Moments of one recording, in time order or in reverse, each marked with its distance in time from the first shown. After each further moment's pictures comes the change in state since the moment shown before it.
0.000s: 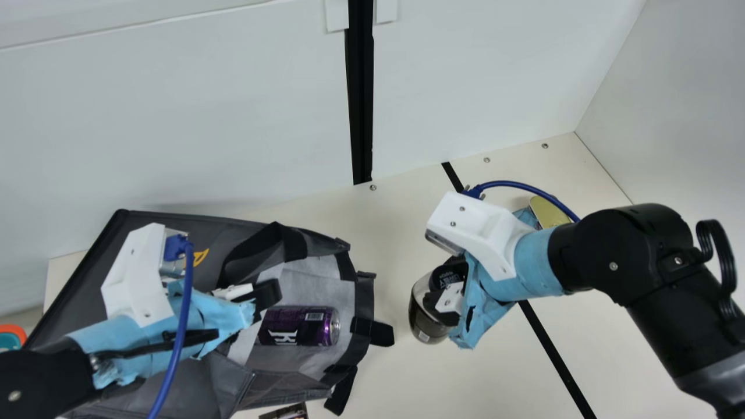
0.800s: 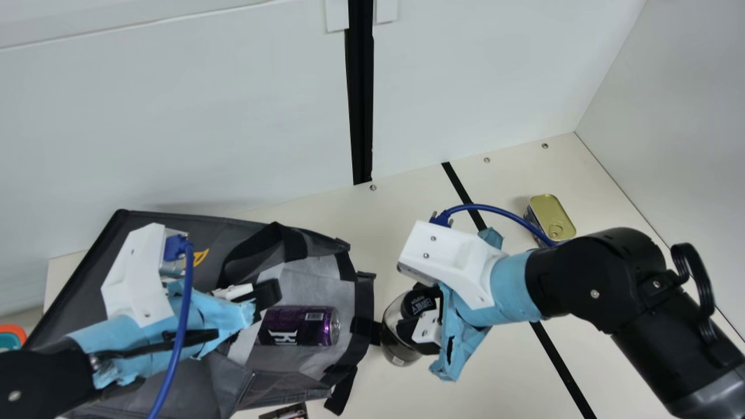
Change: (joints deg) left arm 0.0 0.0 0.0 0.0 0.0 0.0; right arm 5.7 -1.4 4.3 4.6 -3.7 -2.8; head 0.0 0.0
